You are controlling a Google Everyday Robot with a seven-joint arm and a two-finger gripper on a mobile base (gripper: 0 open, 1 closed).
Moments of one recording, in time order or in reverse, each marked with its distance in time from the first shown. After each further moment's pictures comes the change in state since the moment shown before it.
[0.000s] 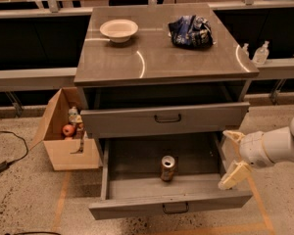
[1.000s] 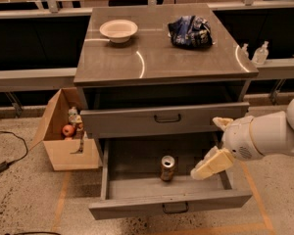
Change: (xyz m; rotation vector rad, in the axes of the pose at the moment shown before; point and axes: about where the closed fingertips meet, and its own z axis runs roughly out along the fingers) arm -0.129 0.049 -0.038 0.072 -0.044 0.165
